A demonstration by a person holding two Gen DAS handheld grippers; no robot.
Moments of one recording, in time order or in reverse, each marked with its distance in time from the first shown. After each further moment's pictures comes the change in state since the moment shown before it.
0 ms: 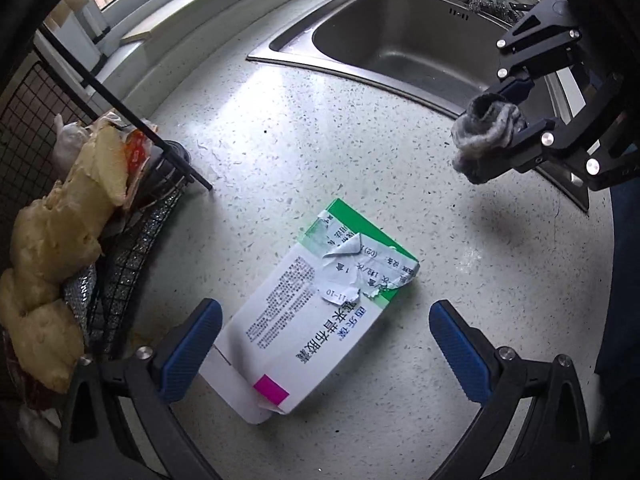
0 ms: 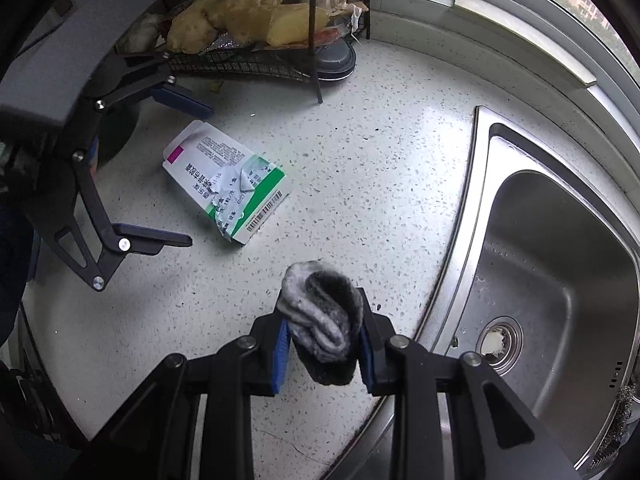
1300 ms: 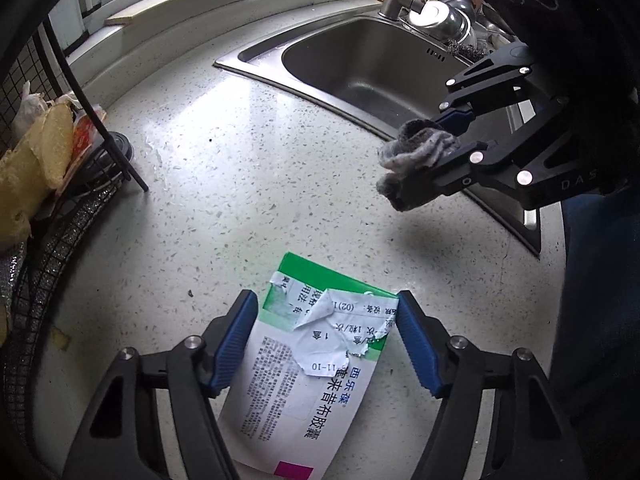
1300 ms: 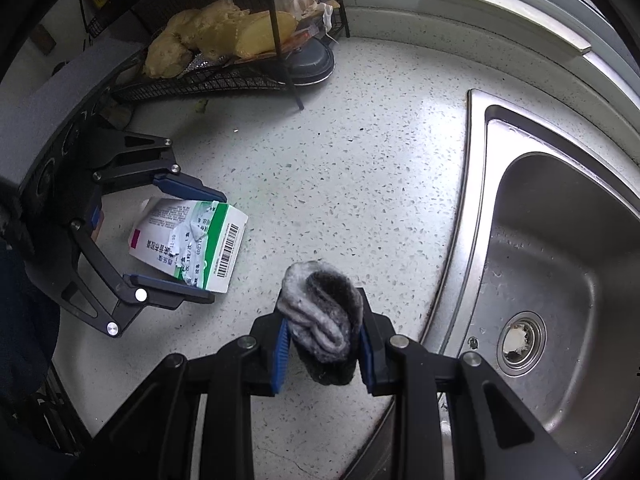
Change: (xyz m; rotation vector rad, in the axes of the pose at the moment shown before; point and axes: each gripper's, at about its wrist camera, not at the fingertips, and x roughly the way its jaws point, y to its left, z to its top) left arm -0.004 -0.018 -0.007 -0.122 -0.128 -0.210; right arm 0.014 -0.034 0.000 0.099 -0.043 0.067
